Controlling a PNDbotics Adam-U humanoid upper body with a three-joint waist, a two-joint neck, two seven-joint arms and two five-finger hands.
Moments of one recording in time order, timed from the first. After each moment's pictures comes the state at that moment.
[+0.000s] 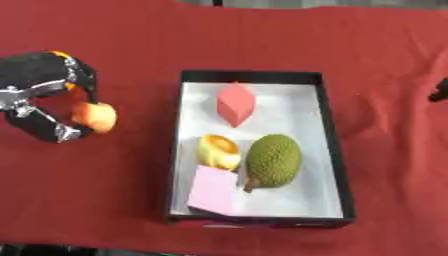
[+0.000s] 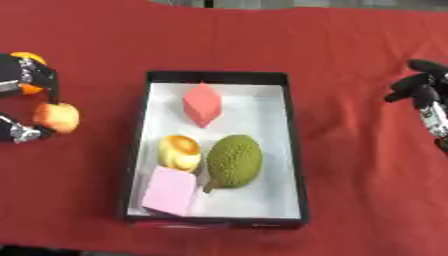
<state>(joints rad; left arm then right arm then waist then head) -0.83 0.66 -0.33 -1.61 -0.67 -0.27 -0.53 0.04 -0.46 -0.34 -1.98 -0.26 -0.21 0.25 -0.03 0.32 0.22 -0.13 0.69</state>
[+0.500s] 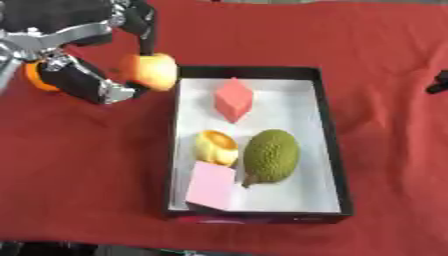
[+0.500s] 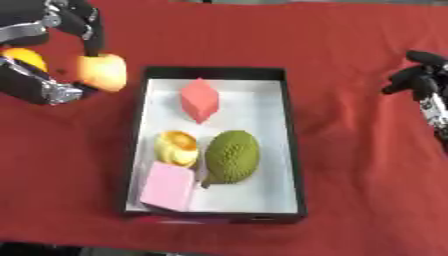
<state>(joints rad) -1.02 0.44 -0.41 -1.67 -0.57 -0.28 -0.62 0.04 -0.48 -0.34 -1.98 -0.30 -0.21 0.25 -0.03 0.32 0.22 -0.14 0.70</state>
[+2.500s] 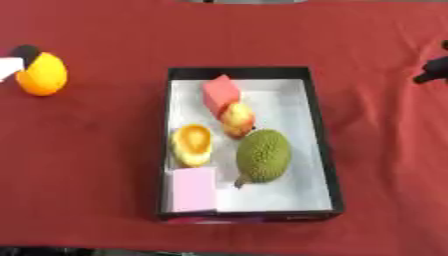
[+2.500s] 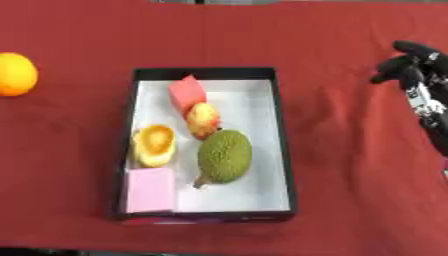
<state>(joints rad) -0.82 0.73 -0.07 -1.55 -0.54 -0.16 -0.54 0.07 -0.51 -0.37 -1.98 -0.31 -0.25 0.21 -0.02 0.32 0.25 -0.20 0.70</state>
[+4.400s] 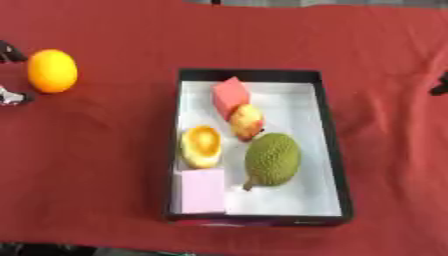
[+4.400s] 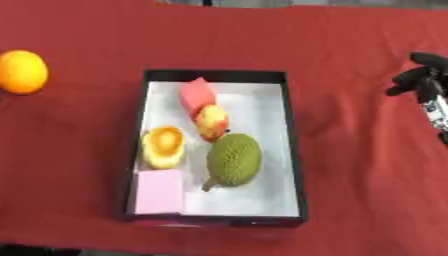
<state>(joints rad) -1.07 0.57 -0.04 -0.80 -1.01 -0.23 -0.45 0.04 -0.50 -0.34 -1.98 -0.28 -0.22 0.25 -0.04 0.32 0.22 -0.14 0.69</state>
